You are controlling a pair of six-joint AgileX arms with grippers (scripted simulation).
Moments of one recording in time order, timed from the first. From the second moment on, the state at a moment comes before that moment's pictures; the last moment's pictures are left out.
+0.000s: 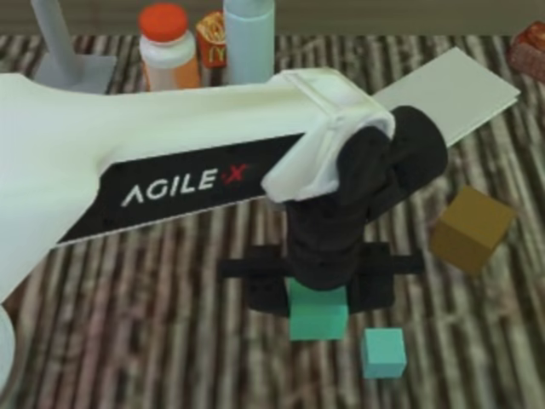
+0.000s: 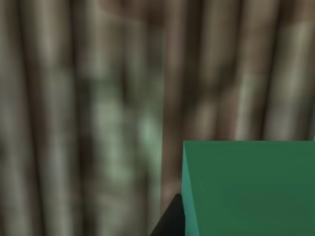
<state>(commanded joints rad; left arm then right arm) -0.96 1.99 1.57 -1.13 -0.02 -0.95 0.01 0.00 0.00 0.00 0.00 0.00</state>
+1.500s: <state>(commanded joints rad) -0.95 2.07 1.40 -0.88 -0.02 -0.95 0.01 0.00 0.00 0.00 0.00 0.00</state>
